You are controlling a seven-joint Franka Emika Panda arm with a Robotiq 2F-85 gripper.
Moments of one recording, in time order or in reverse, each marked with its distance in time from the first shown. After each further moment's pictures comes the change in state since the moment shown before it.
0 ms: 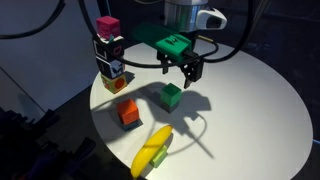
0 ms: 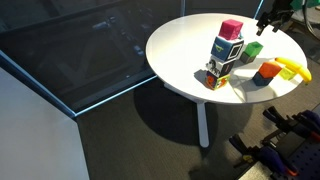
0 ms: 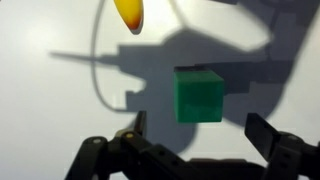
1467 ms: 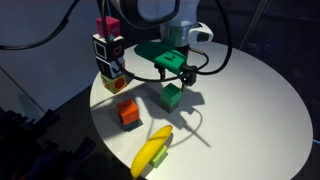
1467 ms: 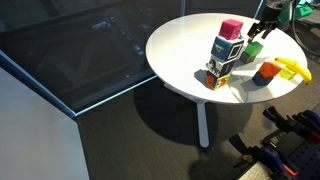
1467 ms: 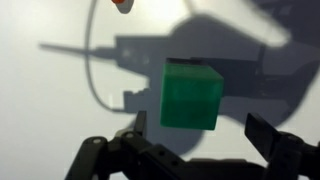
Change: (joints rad) arm -0.009 0.078 0.054 -0.002 -0.009 0.119 -0.059
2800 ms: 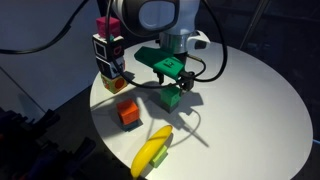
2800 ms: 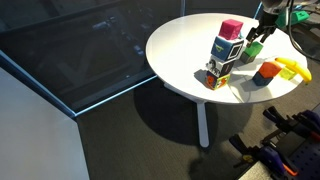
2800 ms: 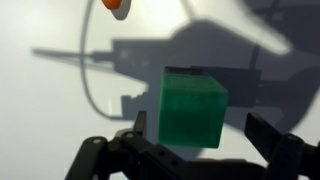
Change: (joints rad) arm 0.000 0.036 0.002 0.007 0.000 0.002 0.001
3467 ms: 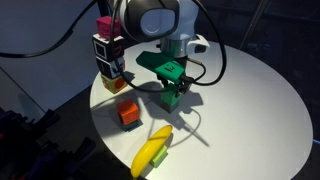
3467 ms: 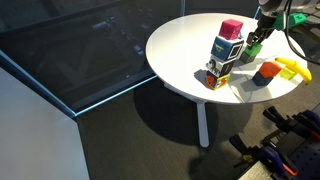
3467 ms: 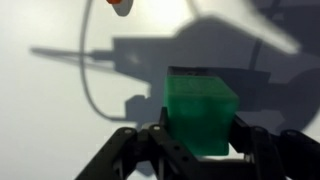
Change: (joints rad) arm 0.000 0.029 0.000 0.010 -0.008 0.027 0.000
